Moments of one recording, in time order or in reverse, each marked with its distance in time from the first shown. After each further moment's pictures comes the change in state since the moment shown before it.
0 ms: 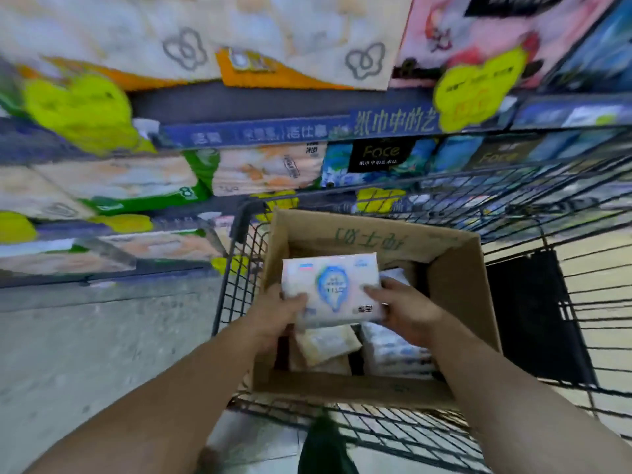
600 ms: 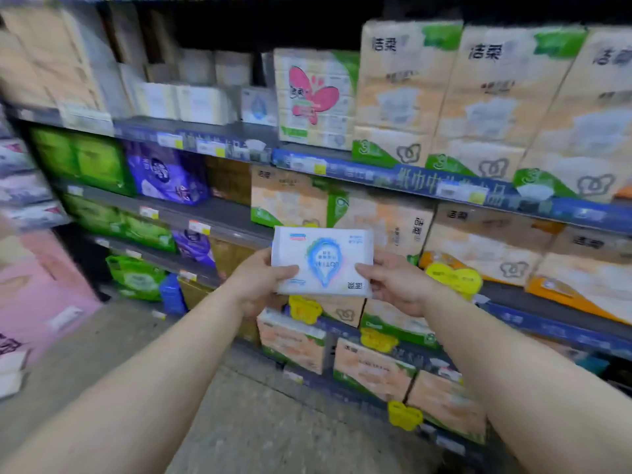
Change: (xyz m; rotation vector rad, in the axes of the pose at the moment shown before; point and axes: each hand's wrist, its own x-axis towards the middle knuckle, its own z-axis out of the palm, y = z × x) left_hand -0.330 0.084 -0.535 -0.281 0.379 0.600; right_hand -0.106 -0.086 0.621 -0.618 -0.463 -0.546
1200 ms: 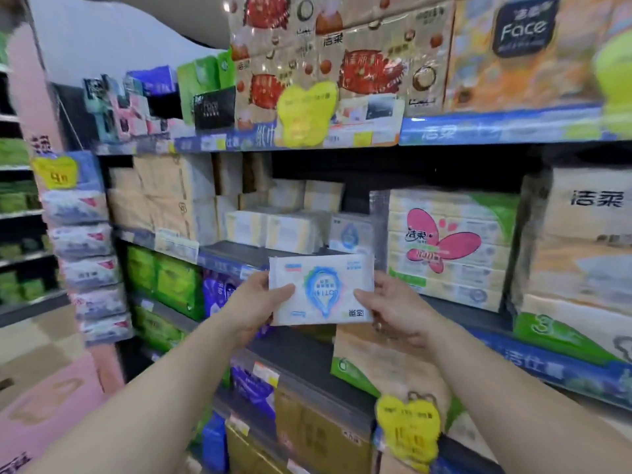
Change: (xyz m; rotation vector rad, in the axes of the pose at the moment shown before) left_hand 0.189 0.188 -0.213 0.072 0.201 0.326; right_hand 0.289 -0.193 0.121 -0.167 -0.044 -0.411
